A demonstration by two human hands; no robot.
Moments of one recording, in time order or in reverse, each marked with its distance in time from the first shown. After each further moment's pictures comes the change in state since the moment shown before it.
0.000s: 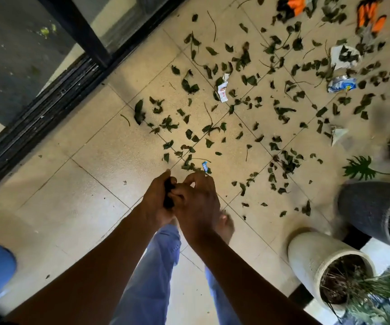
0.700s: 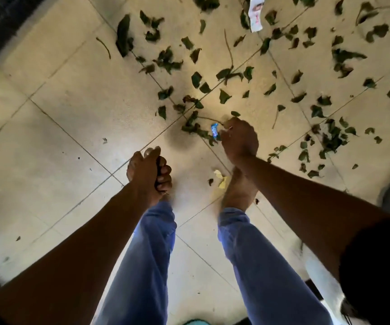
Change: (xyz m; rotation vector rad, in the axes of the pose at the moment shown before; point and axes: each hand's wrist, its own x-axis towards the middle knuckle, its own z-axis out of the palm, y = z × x) left_hand 0.130 -0.035 -0.048 0.116 0.173 0.077; right_hand 0.125 0.223 0.127 -0.135 -0.294 0.213
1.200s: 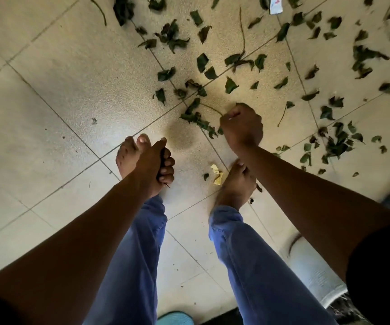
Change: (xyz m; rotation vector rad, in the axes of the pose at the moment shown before) left_hand 0.036 -0.021 0.002 0.107 0.027 -0.004; right_hand 0.023 -0.002 0.014 0.105 0.086 0.068
